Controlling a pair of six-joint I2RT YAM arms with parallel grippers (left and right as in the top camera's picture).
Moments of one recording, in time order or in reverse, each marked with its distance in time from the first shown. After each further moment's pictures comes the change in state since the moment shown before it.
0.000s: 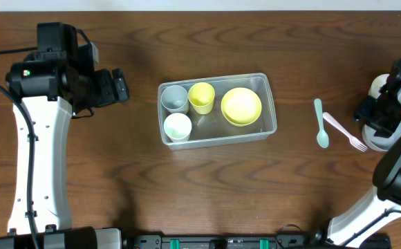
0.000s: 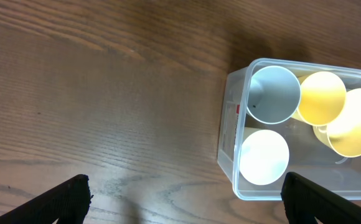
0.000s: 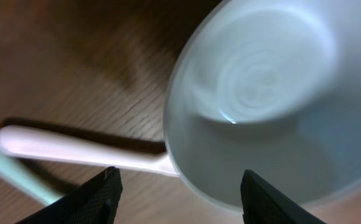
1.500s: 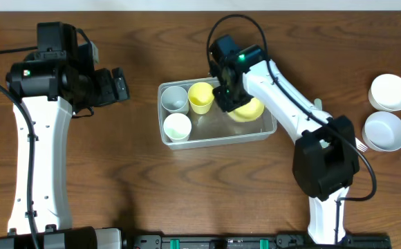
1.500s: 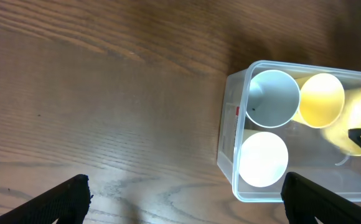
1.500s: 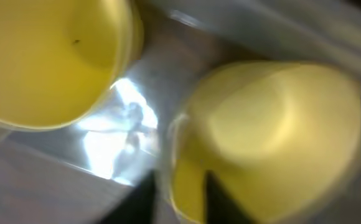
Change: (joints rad) left arm 0.000 0.000 0.000 0.007 0.000 0.000; right arm 0.934 0.118 0.342 -0.080 -0.098 -0.173
